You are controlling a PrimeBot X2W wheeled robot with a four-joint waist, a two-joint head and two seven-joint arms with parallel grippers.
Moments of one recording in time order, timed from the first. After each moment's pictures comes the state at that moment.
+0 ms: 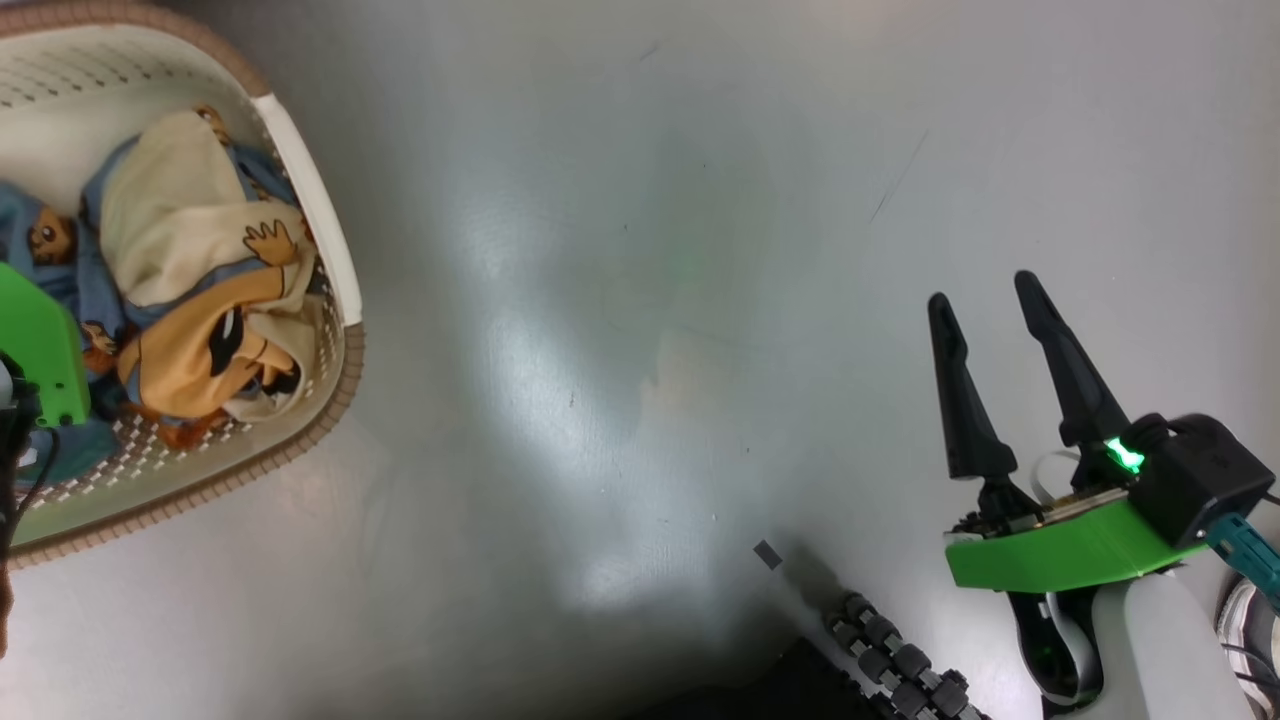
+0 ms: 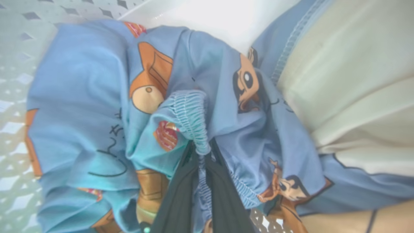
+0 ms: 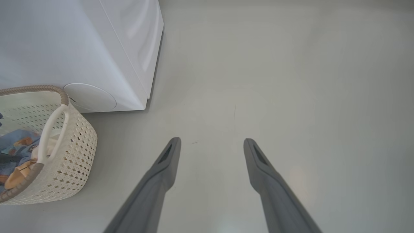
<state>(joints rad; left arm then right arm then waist) -1.10 0.37 -0.36 1.29 -0.29 -0.03 0.16 -0.23 -0.04 0.04 -0.05 0.20 0.13 -0.25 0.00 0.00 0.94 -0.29</state>
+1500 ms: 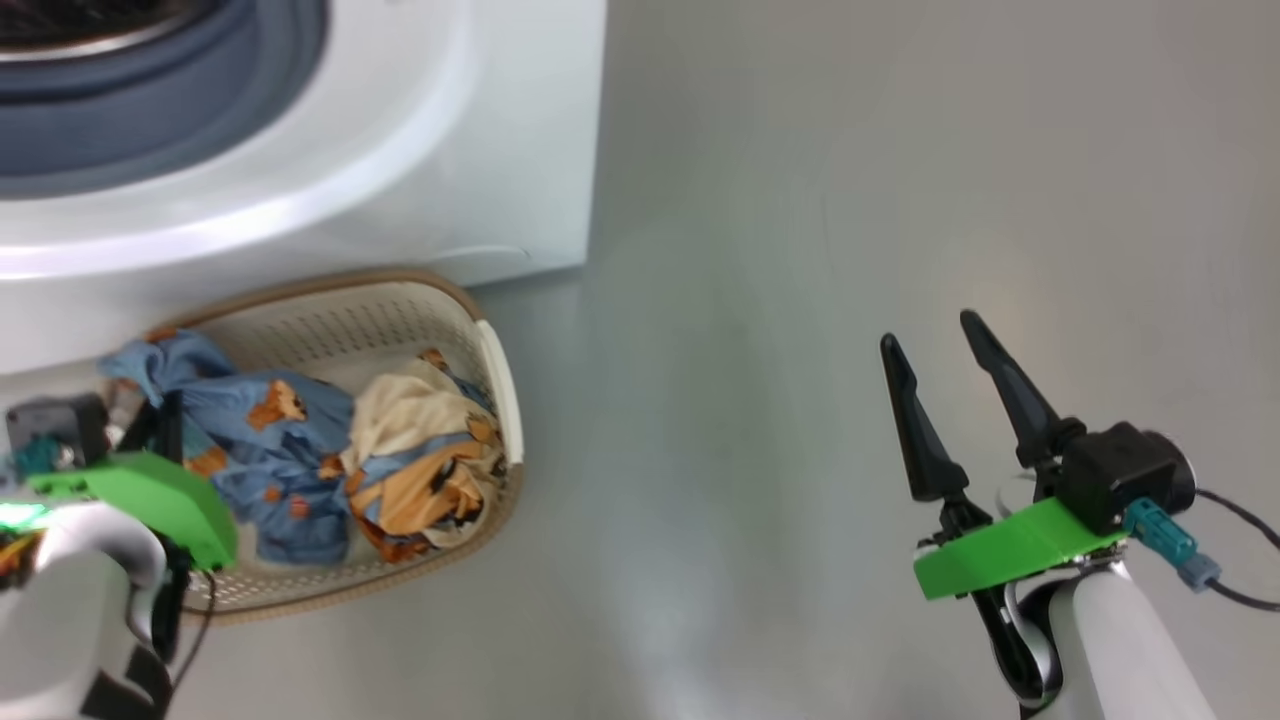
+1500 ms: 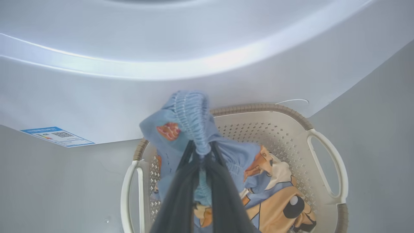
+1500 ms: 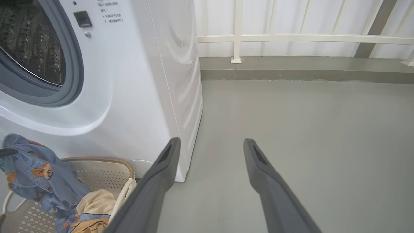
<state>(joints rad) -0.69 0.29 -0.26 1.00 -0.42 -0.06 -0.25 -0.27 -0.05 0.07 0.13 0.12 0.13 -0.26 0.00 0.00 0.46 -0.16</state>
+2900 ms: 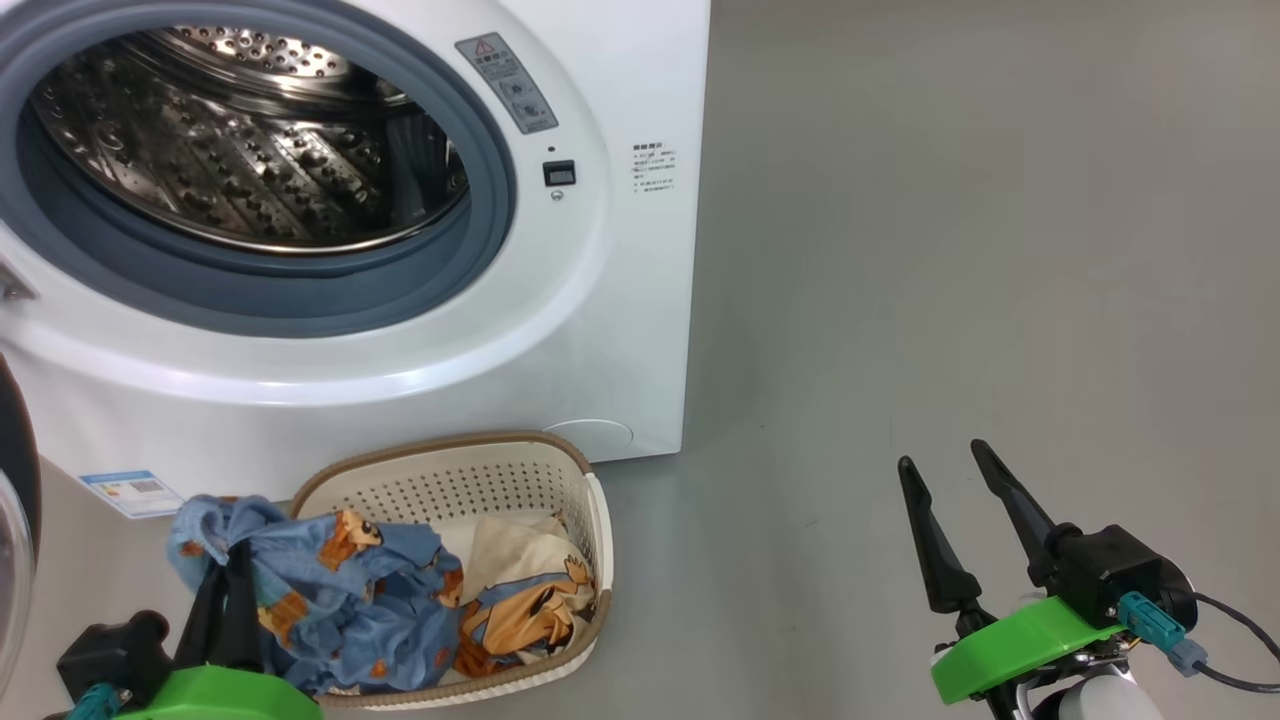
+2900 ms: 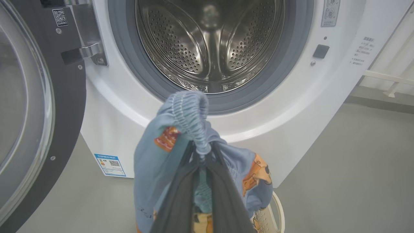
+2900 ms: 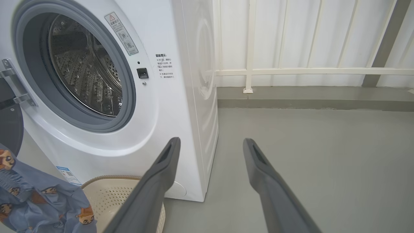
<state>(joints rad) -0.10 0.07 0.08 0.32 -0.27 -0.09 -0.25 -0.12 -0.05 0.04 0.19 0.12 0.13 -0.26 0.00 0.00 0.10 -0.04</state>
